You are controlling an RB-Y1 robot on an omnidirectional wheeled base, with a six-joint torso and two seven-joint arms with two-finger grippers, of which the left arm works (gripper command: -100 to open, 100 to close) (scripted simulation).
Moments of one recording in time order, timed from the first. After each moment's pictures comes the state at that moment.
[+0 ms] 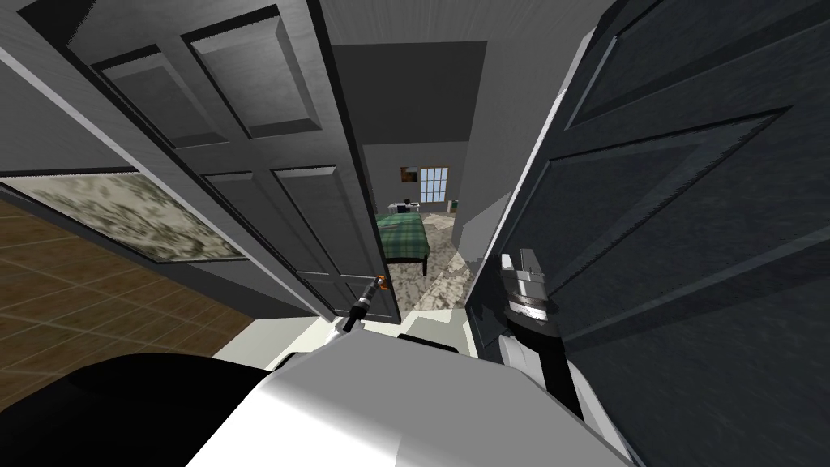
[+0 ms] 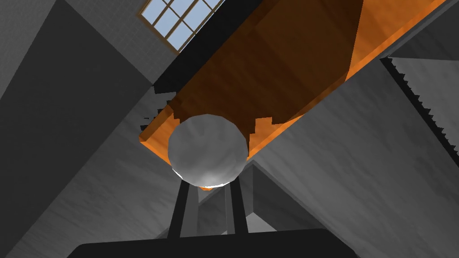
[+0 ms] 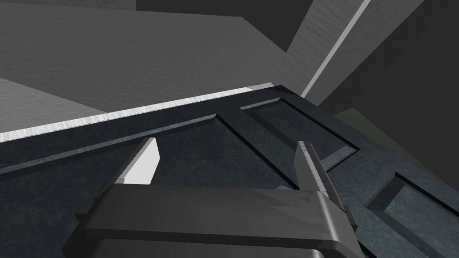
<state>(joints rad) -0.07 0.28 0.19 -0.57 -0.21 -0.99 -0.39</state>
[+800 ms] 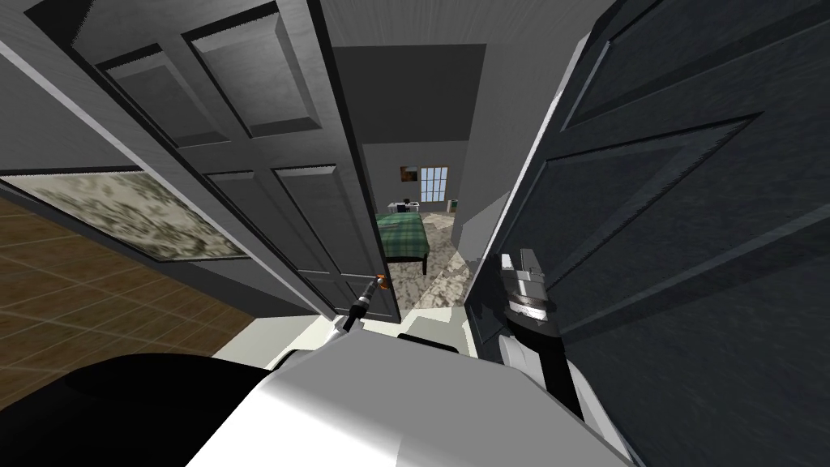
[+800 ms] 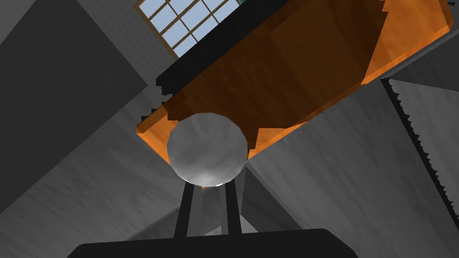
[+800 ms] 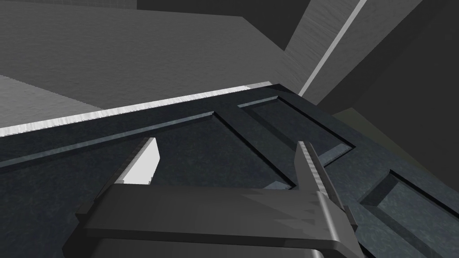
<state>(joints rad) -0.08 0.29 0.17 -0.56 -0.18 -0.98 -0.26</state>
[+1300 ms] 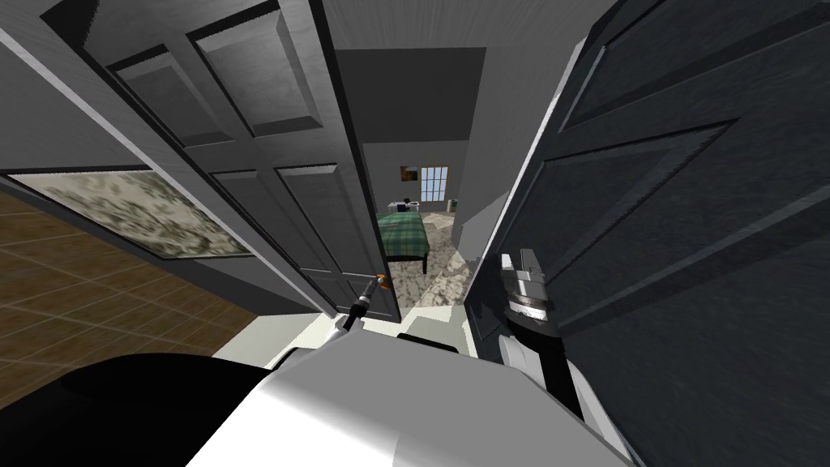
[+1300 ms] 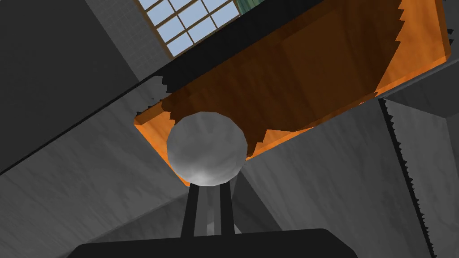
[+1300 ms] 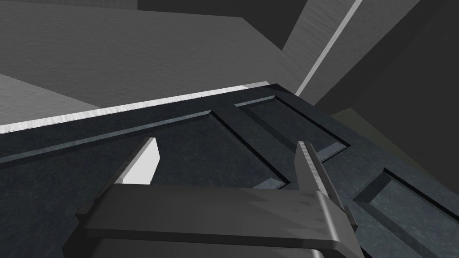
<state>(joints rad) -0.09 0.30 0.15 -0.55 -0.16 -0.97 -0.14</state>
